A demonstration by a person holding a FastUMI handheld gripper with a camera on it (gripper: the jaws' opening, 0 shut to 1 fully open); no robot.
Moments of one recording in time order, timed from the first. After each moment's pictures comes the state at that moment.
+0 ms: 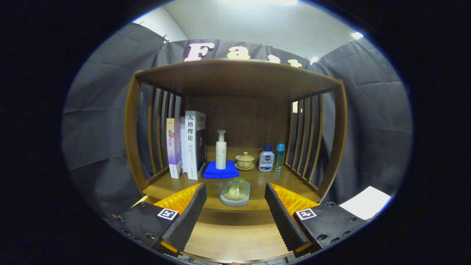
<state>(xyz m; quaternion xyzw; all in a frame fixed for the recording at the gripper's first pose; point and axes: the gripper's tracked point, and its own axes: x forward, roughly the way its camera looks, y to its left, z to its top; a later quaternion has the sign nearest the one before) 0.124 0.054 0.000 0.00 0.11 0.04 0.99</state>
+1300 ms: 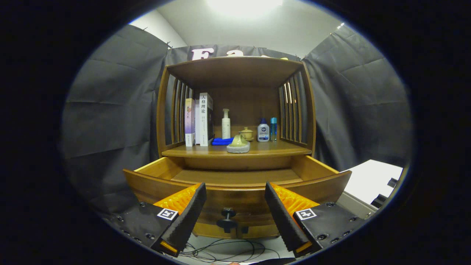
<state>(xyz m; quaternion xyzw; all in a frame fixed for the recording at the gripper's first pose) -0.021 0.047 -0.127 0.04 0.10 0.05 0.99</state>
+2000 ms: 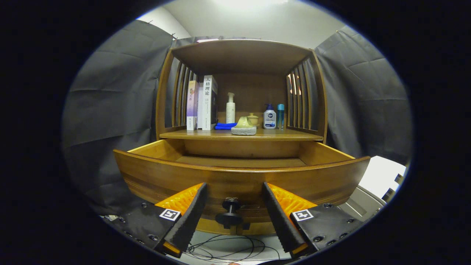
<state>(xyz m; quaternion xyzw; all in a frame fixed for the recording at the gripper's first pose) 0.002 0.059 -0.172 0.02 0.13 0.06 0.99</state>
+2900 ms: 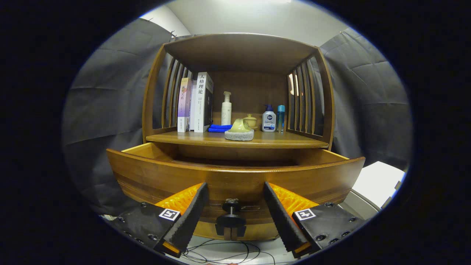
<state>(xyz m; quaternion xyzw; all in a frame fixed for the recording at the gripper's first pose) 0.058 0.052 -0.173 0.00 0.13 0.06 0.99</state>
